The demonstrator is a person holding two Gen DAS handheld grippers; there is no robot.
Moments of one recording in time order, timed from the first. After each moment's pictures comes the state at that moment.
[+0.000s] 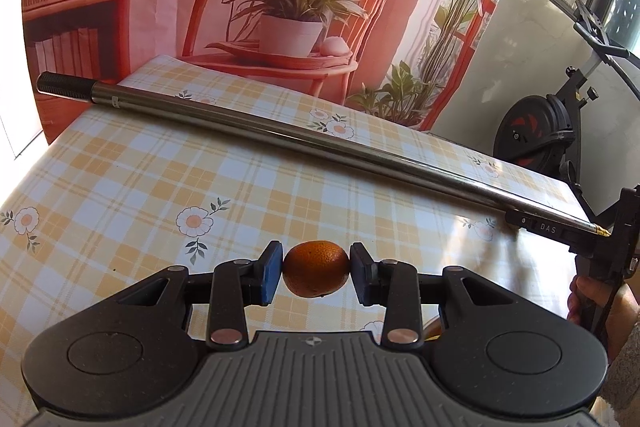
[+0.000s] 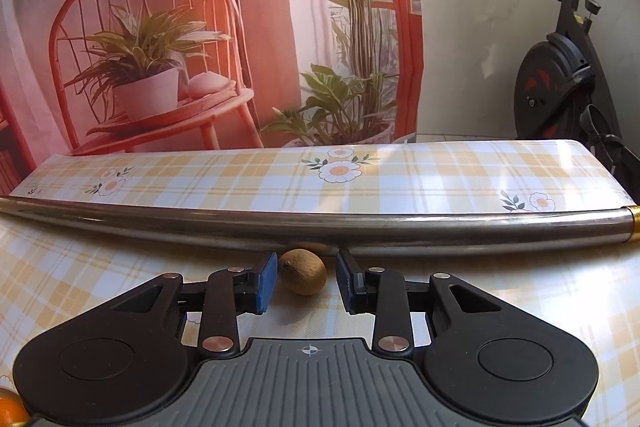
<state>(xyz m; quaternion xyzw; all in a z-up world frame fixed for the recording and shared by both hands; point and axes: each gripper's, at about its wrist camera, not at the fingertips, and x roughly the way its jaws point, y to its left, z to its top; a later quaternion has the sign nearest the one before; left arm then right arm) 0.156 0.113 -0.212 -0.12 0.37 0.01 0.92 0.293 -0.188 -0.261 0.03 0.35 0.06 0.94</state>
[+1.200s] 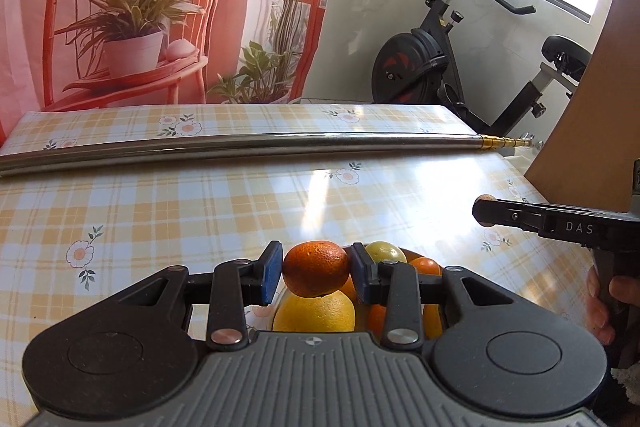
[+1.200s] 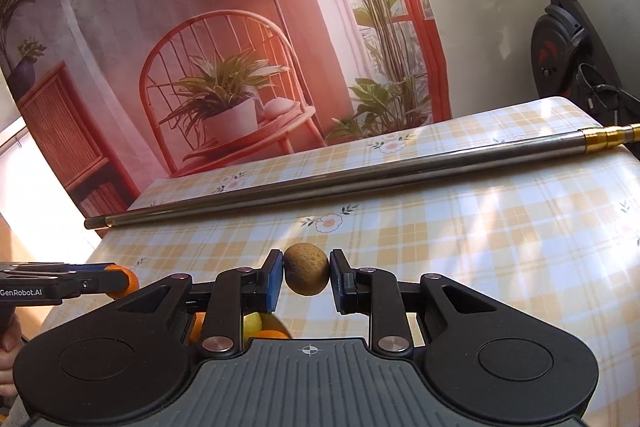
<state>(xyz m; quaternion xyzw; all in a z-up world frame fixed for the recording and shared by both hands) 0.134 0.062 -0.200 -0.02 0.36 -0.20 0.91 0.118 -0.190 -0.183 0.14 0.33 0.13 0.93</state>
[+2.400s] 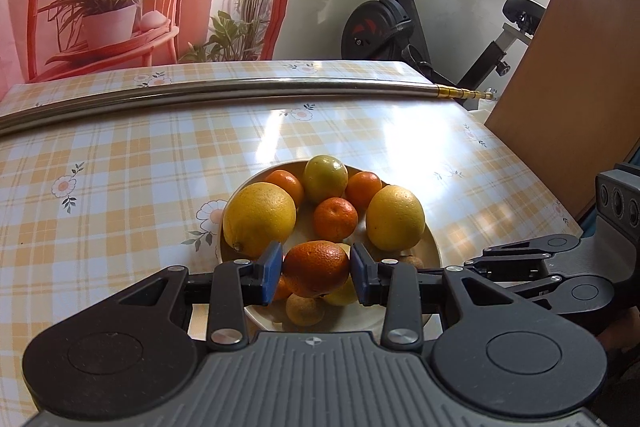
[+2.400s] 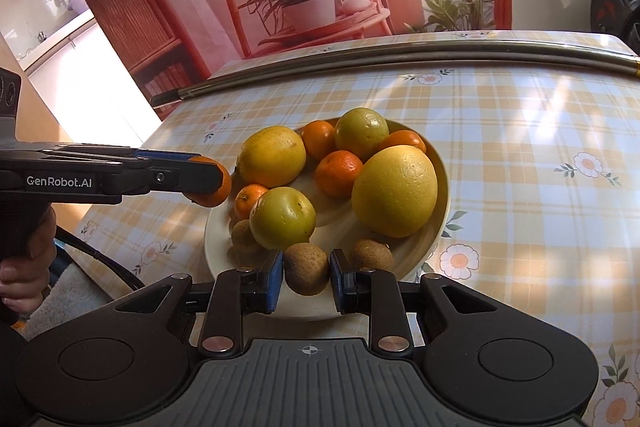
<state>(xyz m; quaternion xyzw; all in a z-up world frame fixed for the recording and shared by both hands) 0.074 0.064 -0.212 -0.01 0.39 -0.24 0.89 0.018 -0.111 -0.205 0.09 0.43 0.21 0.87</state>
